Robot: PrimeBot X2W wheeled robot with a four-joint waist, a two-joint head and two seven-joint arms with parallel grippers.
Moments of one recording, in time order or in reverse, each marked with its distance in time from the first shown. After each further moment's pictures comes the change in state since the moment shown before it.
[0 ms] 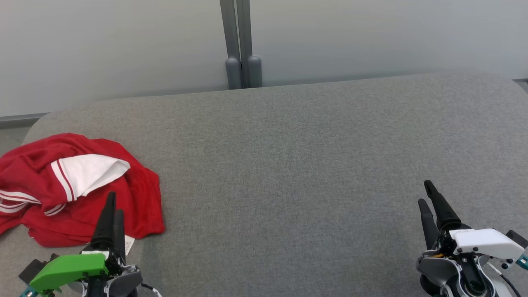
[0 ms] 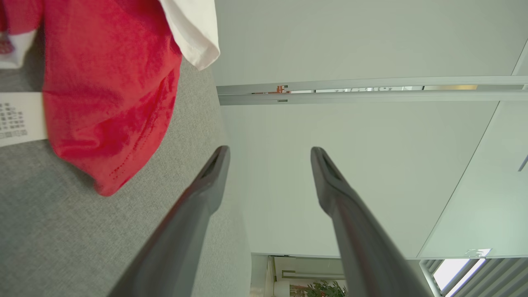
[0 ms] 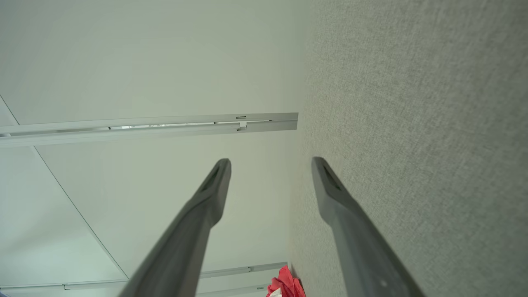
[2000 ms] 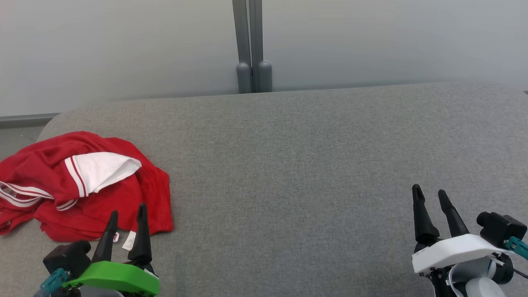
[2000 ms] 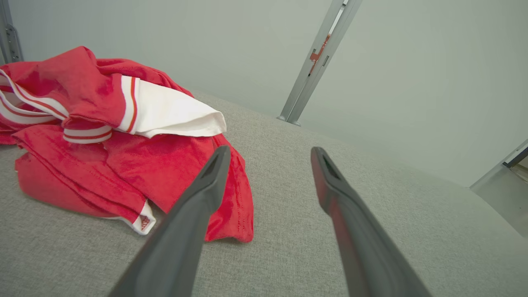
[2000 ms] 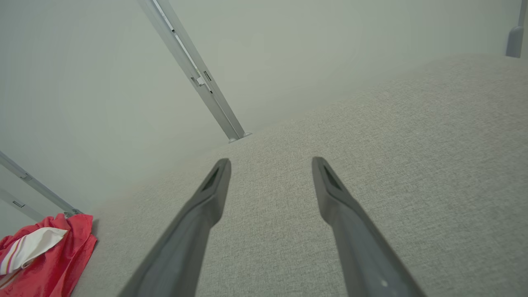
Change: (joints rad) left arm 0.074 0.059 -0.128 -0.060 1.063 0.022 -0.216; right arm 0.065 -0.002 0.043 -0.095 -1.110 0.000 -0.219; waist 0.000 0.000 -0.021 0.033
